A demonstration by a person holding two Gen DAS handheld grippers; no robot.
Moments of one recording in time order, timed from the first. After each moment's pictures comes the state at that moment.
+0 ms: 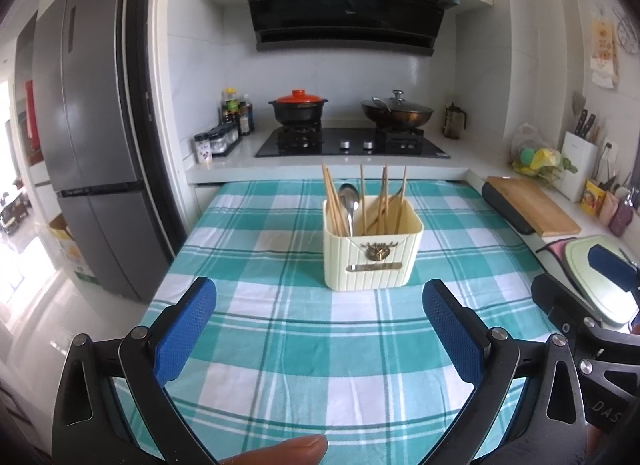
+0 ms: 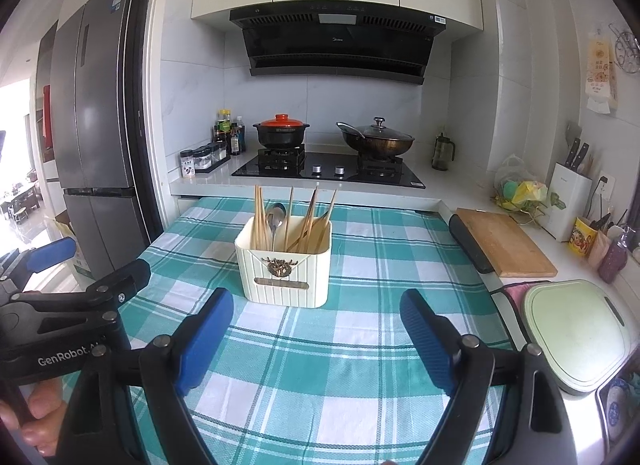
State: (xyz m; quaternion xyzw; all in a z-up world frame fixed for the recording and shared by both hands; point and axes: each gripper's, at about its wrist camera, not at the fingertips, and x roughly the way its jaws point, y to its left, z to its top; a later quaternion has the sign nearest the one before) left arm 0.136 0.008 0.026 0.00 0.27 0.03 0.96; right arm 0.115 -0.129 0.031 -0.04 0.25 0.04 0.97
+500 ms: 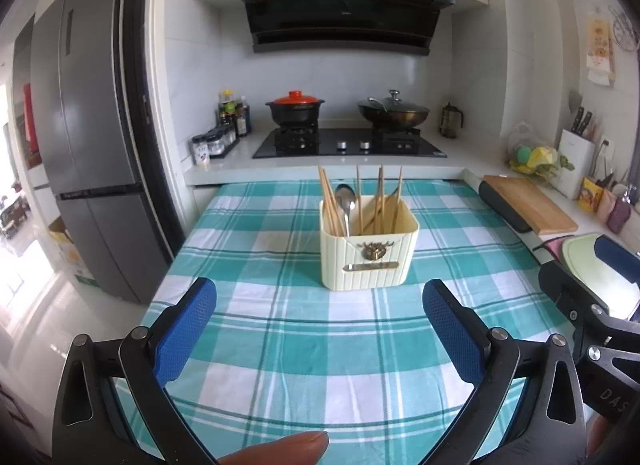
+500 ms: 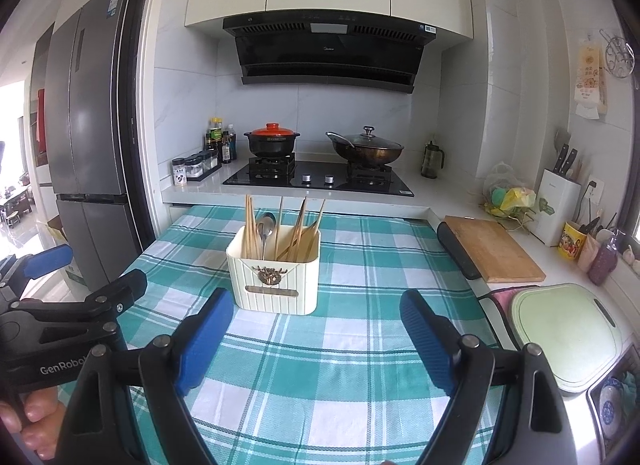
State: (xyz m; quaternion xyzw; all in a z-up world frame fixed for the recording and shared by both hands) left arm 0.132 0.006 0.028 0.00 0.27 0.02 0.96; right arm 0.108 -0.131 0.036 -0.05 0.24 0.03 0.97
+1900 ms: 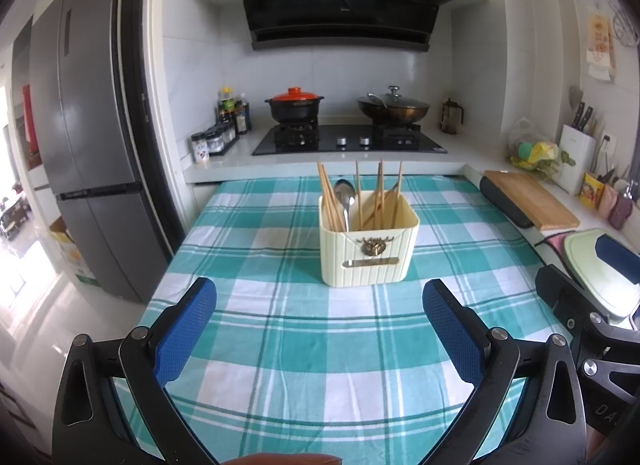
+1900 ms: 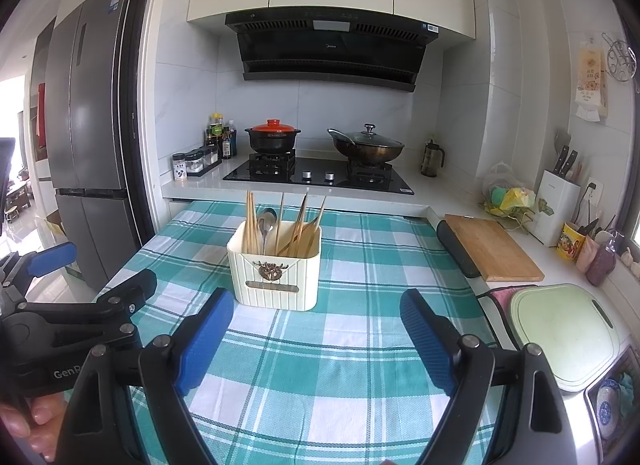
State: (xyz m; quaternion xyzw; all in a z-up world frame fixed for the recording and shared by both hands) left arm 0.135 0.004 0.024 0.00 0.28 0.03 0.96; right arm 0.105 -0.132 0.036 -0.05 0.25 0.03 0.97
